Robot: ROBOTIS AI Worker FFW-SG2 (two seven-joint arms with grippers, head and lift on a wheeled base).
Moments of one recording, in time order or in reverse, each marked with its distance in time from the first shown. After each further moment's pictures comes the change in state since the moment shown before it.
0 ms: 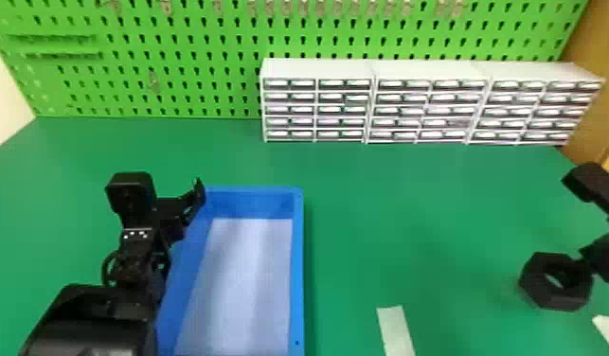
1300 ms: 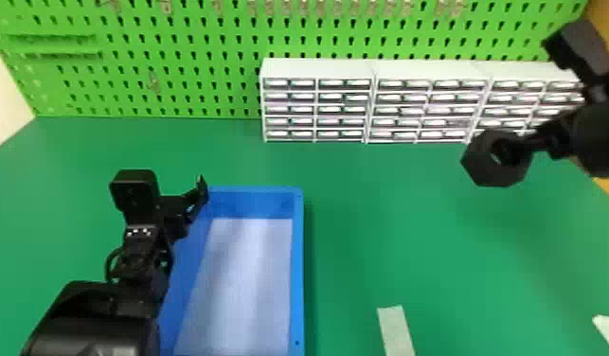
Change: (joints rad) left arm -0.009 0.000 -0.010 0.001 -0.003 0.006 0.000; right arm -0.328 0.115 0.099 -0.131 -0.068 0.053 -0.005
